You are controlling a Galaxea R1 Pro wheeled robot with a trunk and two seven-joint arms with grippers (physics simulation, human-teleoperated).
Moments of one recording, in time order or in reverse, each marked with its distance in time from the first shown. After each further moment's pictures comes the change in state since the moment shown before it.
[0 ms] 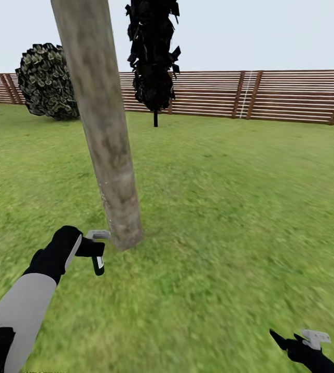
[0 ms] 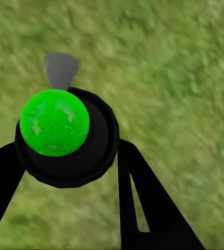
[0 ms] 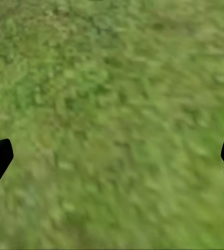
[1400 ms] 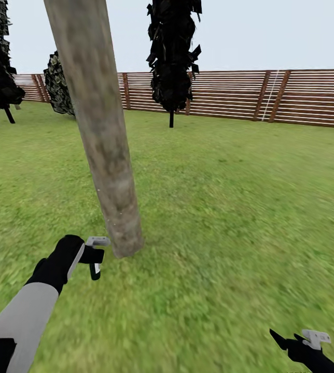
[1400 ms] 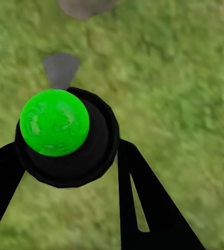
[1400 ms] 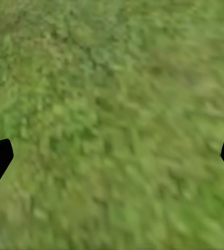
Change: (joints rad) left arm 0.055 -0.019 0.003 0.001 0.006 -0.073 0.115; right arm 0.000 -0.001 0.000 0.000 0.000 0.000 0.000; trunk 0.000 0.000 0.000
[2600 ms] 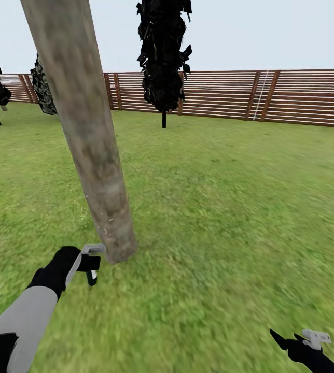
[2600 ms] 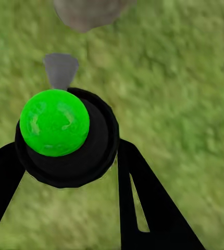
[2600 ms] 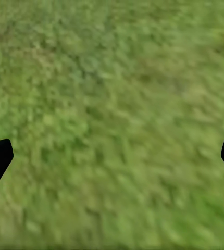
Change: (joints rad) left arm -0.003 0.000 0.088 0.173 0.007 -0.186 0.062; right arm 0.000 0.000 0.000 0.000 0.000 0.000 0.000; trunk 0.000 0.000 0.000
